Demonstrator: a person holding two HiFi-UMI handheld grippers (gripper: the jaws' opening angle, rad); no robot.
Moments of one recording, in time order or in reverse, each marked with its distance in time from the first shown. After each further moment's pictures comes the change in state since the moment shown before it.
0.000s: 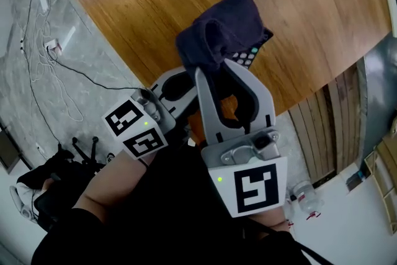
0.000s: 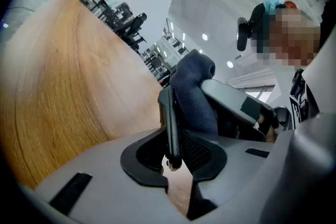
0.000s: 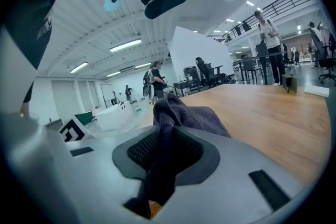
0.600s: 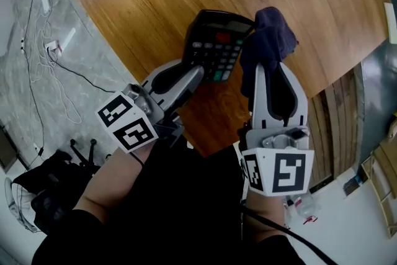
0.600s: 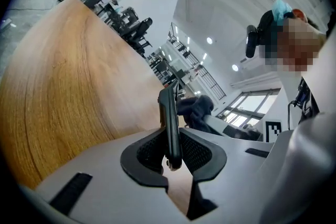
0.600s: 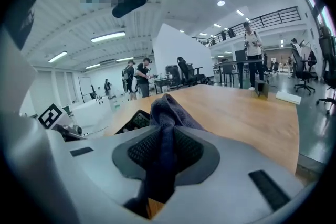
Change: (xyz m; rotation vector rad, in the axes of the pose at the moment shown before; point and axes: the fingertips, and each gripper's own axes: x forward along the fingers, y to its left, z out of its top) left arm -0.008 0.024 0.023 -0.029 -0.040 0.054; right arm -0.026 -0.090 -0.011 -0.019 0.036 -0.237
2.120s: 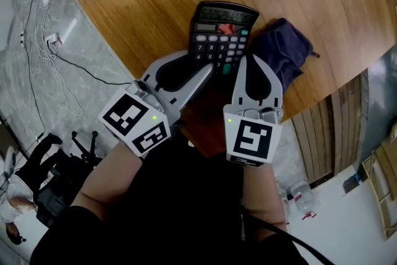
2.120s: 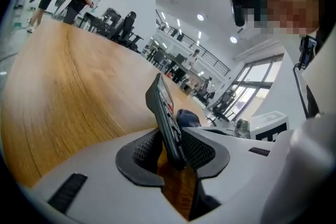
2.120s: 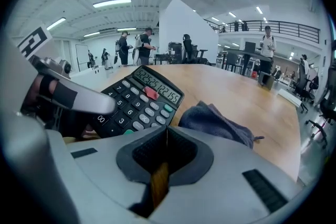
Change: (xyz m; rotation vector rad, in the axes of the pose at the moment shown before) left arm 0.022 0.020 -0.013 0.239 0.146 0.111; right arm 0.047 0.005 -0.104 -0.153 0.269 -0.065
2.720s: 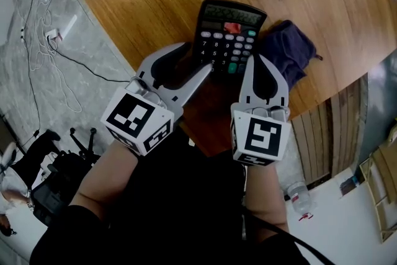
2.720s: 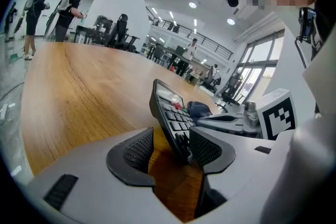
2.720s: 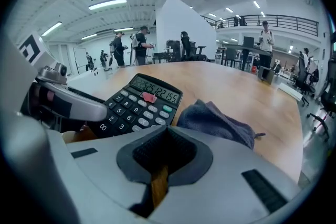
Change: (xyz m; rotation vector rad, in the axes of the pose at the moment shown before) left arm -0.011 0.017 -0.003 0.171 0.076 0.115; right arm 0.000 -0.003 0.000 0.047 0.015 0.008
